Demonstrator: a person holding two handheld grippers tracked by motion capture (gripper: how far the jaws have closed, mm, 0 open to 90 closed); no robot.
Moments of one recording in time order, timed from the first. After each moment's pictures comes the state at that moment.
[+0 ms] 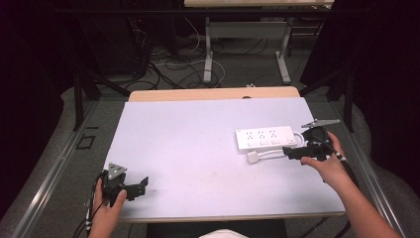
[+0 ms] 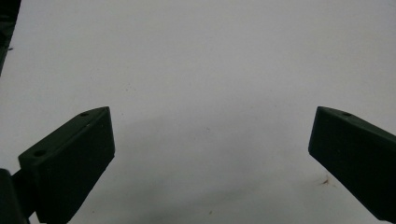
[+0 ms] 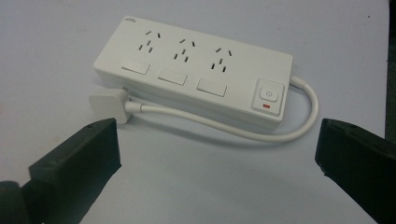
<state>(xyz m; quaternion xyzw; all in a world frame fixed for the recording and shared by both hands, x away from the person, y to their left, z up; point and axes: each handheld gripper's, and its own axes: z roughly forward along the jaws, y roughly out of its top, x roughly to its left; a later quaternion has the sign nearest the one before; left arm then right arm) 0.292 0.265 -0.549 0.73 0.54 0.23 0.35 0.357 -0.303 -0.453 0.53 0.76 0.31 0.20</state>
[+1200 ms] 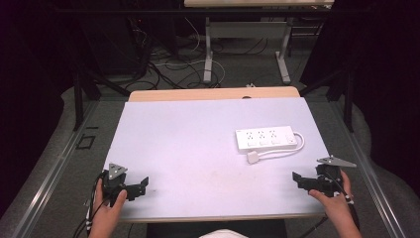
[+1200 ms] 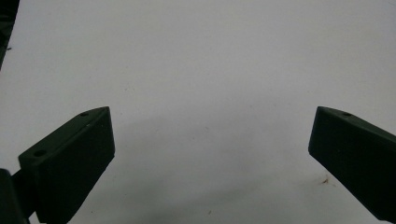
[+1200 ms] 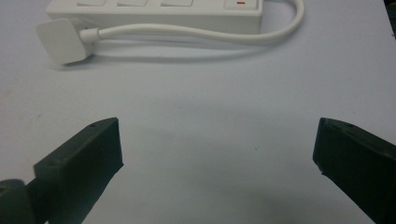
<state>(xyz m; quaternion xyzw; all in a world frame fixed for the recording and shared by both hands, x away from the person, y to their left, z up) 0.293 0.264 -0.549 0.73 0.54 0.23 0.35 0.293 -0.339 -0.536 0.58 0.70 0.35 0.22</state>
